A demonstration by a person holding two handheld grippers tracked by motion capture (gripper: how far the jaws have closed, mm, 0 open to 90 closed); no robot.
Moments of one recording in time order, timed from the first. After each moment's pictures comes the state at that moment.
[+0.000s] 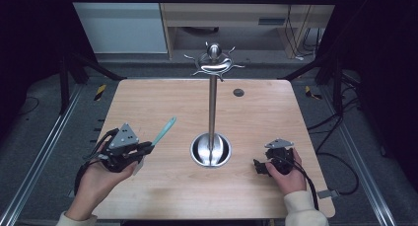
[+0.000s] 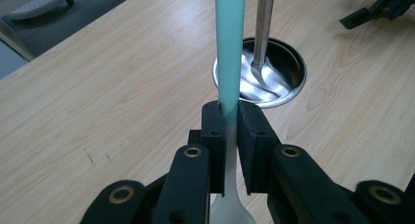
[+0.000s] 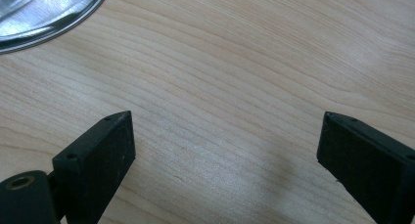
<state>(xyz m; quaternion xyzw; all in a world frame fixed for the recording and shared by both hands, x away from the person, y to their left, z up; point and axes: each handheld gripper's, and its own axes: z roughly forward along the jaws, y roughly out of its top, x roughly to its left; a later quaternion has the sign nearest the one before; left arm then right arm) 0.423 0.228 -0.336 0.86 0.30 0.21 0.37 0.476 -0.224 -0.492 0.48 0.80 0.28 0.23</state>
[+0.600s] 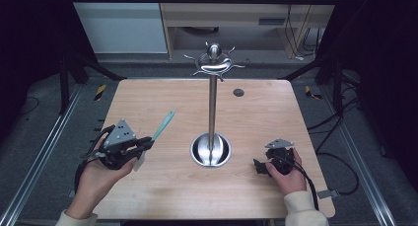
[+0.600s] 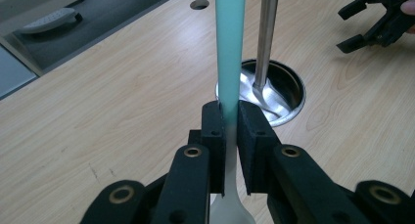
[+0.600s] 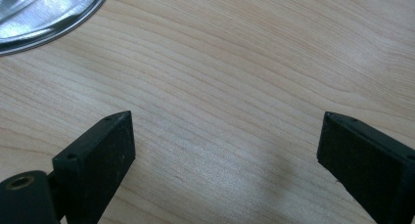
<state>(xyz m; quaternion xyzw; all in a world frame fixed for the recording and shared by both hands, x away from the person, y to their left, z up) 0.423 0.228 -0.325 0.84 0.30 0.22 0.39 0.476 -0.224 -0.491 0.48 0.80 0.28 0.23</state>
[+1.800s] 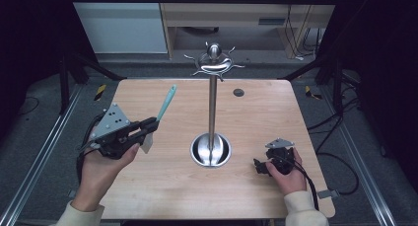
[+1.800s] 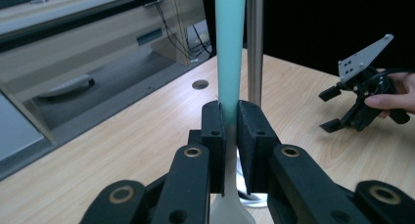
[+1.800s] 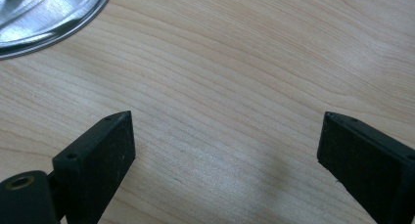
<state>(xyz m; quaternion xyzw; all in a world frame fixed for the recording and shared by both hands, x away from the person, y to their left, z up) 0.417 0.212 -0.277 0.78 0.27 0.26 0.50 0.476 -0.225 -0.490 0.48 0.80 0.28 0.24</state>
